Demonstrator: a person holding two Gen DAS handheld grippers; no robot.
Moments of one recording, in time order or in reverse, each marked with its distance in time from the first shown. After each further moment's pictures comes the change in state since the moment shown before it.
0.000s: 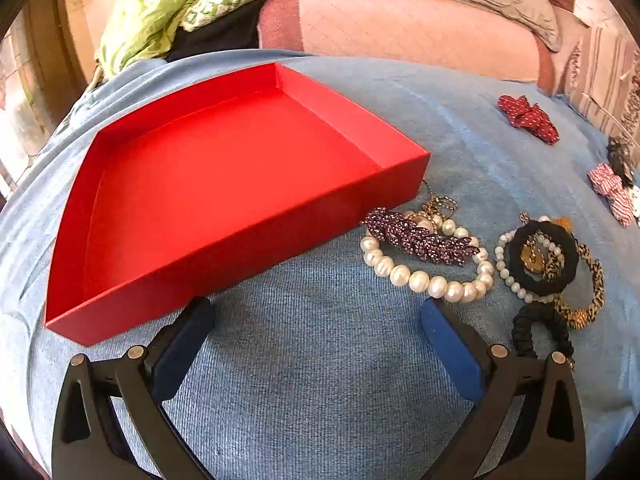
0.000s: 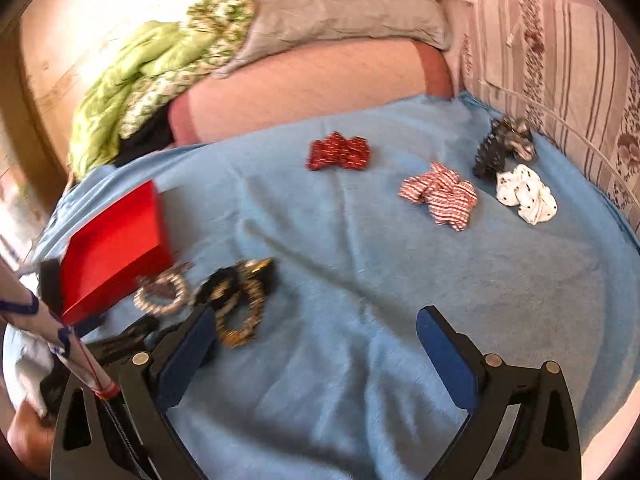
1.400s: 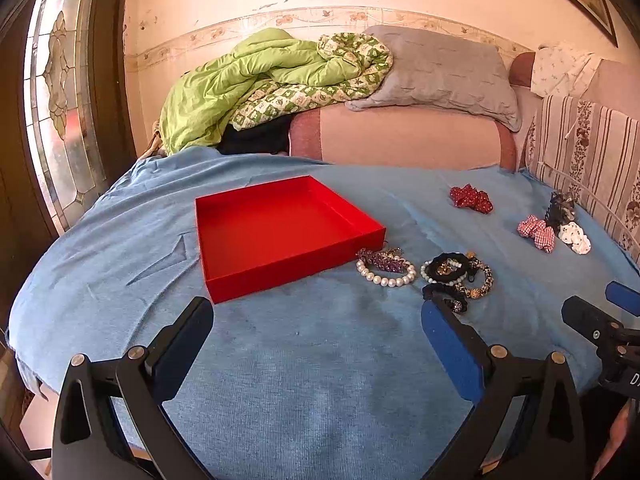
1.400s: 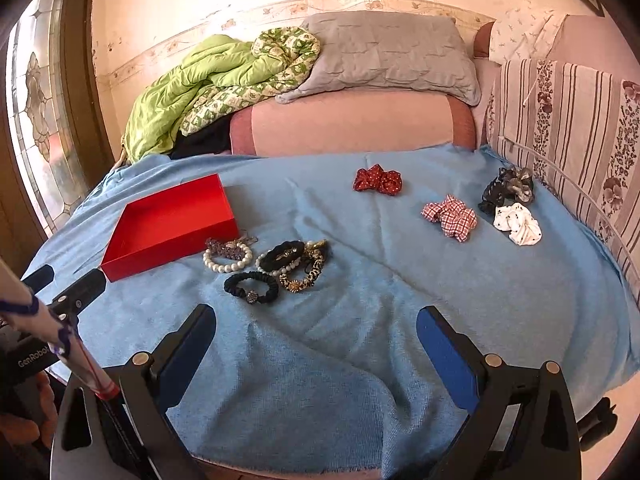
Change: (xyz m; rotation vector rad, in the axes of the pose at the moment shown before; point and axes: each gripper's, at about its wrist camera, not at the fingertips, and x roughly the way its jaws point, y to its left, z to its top) left arm -0.183 0.024 -0.078 -0.024 -0.358 0.014; right arm -0.069 0.033 -0.047 -0.138 -0.105 0.026
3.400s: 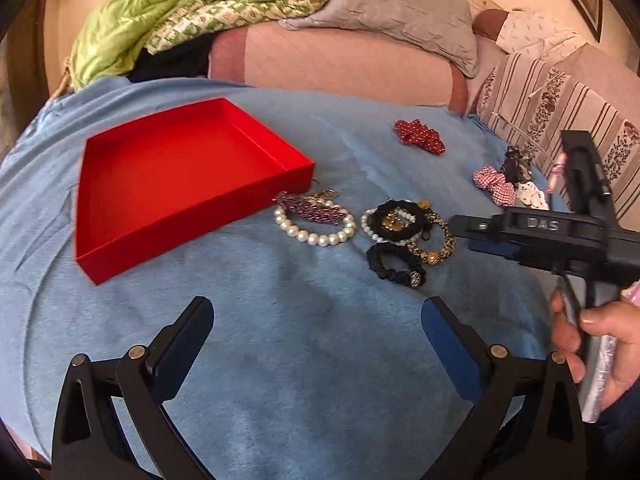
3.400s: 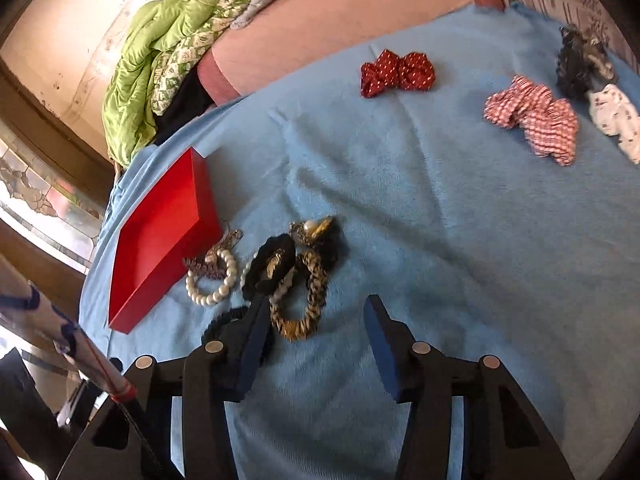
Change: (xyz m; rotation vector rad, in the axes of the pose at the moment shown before) left arm 0.092 -0.021 0.008 -0.018 0.288 -0.324; right arm 0.157 -0.047 0.041 0.333 0.375 0.275
